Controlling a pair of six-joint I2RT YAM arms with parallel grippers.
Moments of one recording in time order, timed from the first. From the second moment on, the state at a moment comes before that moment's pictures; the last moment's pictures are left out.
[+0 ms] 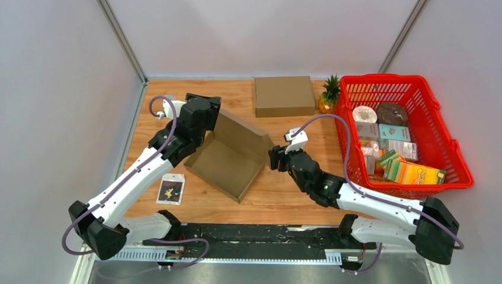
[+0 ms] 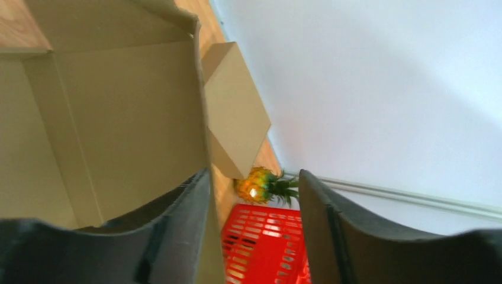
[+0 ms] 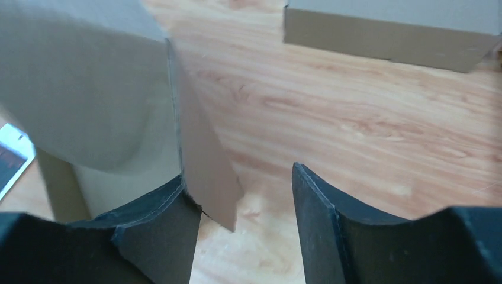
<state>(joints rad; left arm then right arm) -0.65 1.17 1.21 -0.50 -0.62 -1.54 1.04 1.03 0.59 0.15 0.57 0.31</state>
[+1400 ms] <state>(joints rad) 0.23 1.01 0.72 -1.08 -0.18 -0.93 0.68 1.32 0.87 0.13 0.17 0.16</state>
